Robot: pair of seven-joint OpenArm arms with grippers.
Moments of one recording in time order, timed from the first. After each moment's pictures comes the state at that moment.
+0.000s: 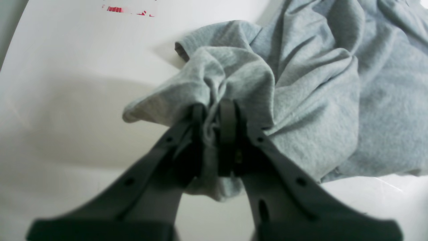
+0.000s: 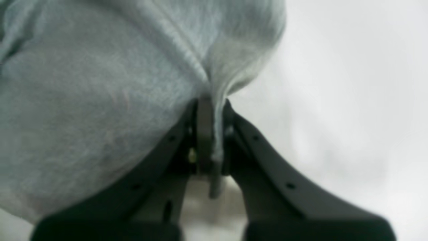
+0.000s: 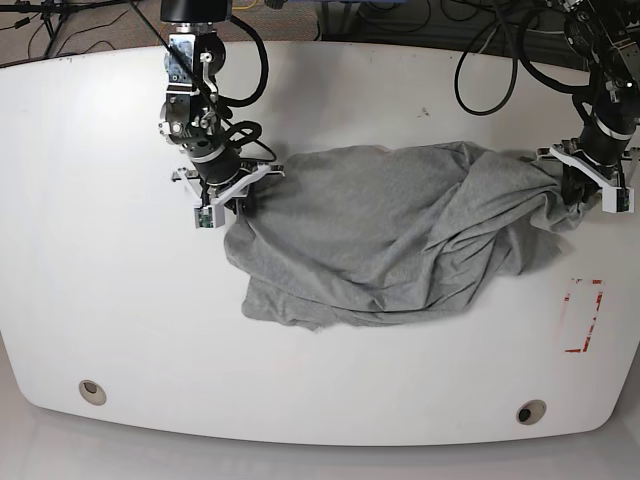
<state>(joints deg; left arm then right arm) 16.8 -13.9 -36.1 114.0 -29.9 -22.6 54.4 -9.4 -0.1 5.7 92.6 12.6 11.8 -32.5</state>
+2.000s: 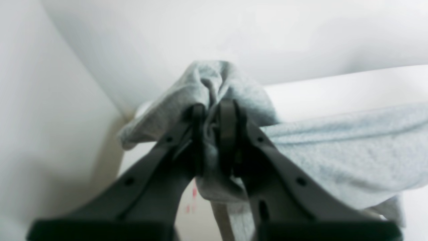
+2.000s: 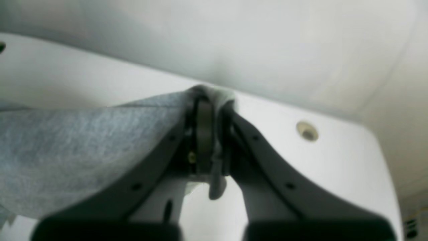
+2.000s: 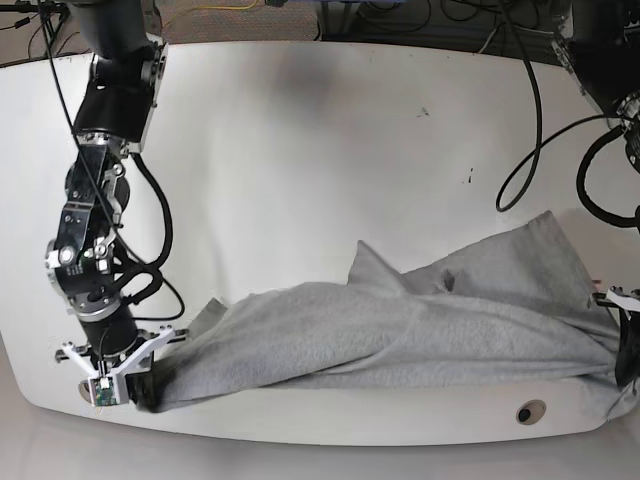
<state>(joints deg) -17.5 -28.1 -28.5 113.9 -34.5 -22.7 55.6 23.2 16.8 8.0 99.9 12.8 16.2 -43.8</state>
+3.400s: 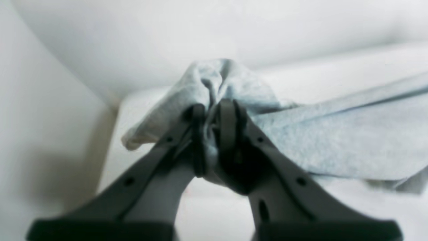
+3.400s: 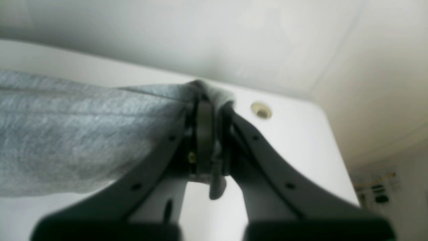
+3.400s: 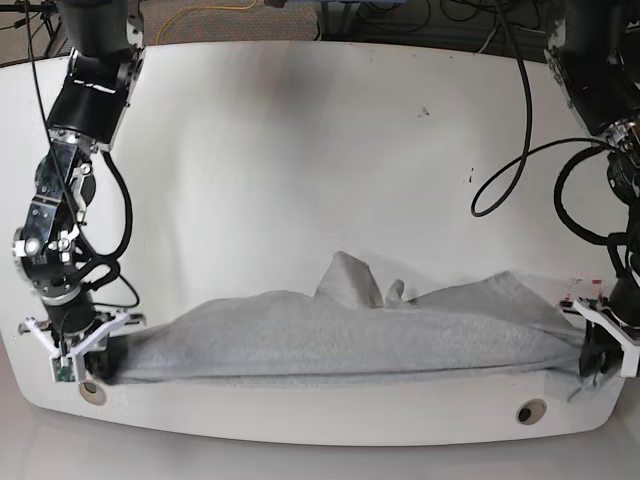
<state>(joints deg) -18.7 -25.6 -21.1 105.5 -28.2 -23.1 57.1 19.2 21.2 15.0 96.8 12.8 18.6 -45.4</state>
